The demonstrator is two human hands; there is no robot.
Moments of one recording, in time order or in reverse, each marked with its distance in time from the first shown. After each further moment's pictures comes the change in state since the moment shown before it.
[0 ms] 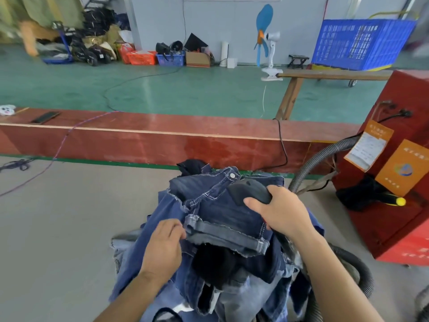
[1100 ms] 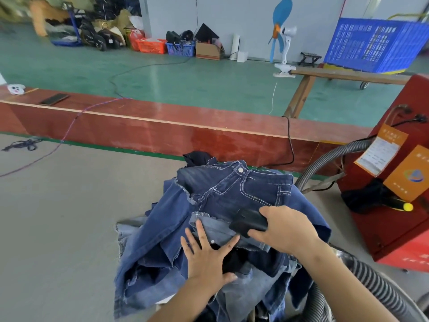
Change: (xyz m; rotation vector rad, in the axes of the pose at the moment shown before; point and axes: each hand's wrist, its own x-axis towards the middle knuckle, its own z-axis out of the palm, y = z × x) left_hand -0.012 0.075 0.053 0.311 -0.621 -0.304; right_hand -0.015 0.013 0.026 -0.506 -0.190 -0.235
